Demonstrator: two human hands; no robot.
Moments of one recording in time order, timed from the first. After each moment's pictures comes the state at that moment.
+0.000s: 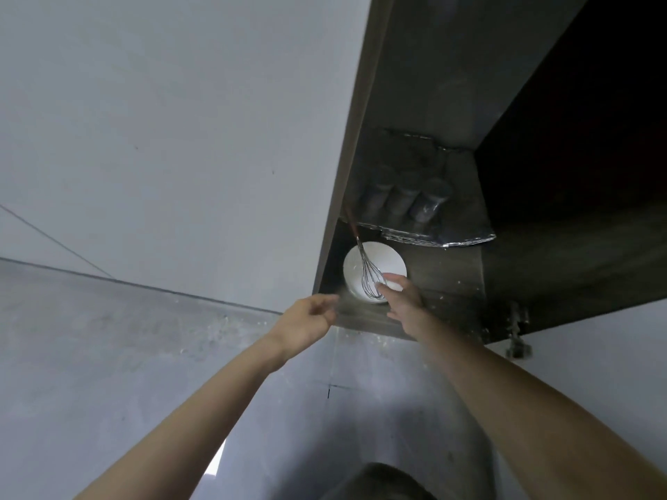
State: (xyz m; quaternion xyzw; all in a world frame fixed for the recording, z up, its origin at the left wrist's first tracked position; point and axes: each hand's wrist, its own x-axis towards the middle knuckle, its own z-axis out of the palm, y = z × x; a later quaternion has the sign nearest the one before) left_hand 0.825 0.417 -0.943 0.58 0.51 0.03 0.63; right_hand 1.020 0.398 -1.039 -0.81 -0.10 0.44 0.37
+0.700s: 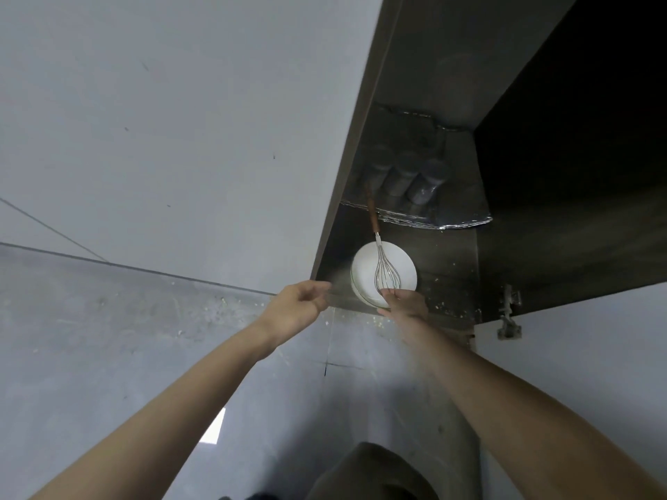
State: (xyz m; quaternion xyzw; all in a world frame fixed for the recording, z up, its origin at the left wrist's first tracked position) left_hand 0.812 0.421 -0.942 0.57 0.52 0.01 0.64; right_hand 1.022 0.366 -1.078 -0.85 -0.06 0.39 0.36
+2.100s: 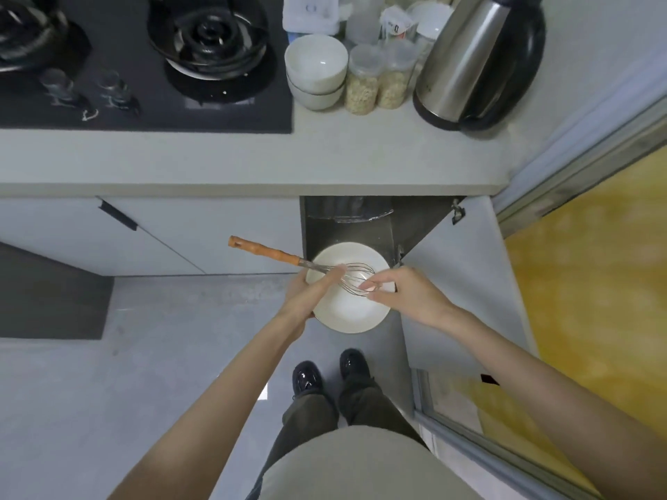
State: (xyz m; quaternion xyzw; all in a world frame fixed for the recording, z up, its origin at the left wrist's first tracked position) left_hand 0.757 0.268 -0.454 0.44 0.55 0.09 0.71; right_hand 0.920 0.169 -0.438 -0.76 -0.46 0.42 0.20
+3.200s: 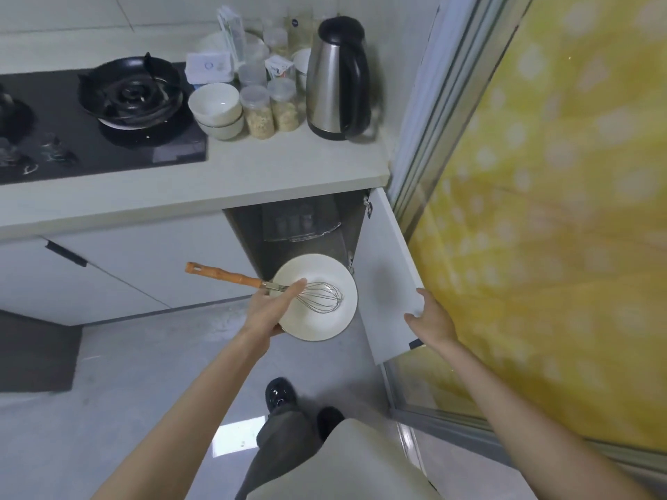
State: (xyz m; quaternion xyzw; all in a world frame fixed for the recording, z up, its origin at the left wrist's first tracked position) left_hand 0.797 0.145 -0.407 0.47 0.58 0.10 0.66; right_hand 0.996 -0.046 -0.471 -0.91 -0.18 0.32 0.21
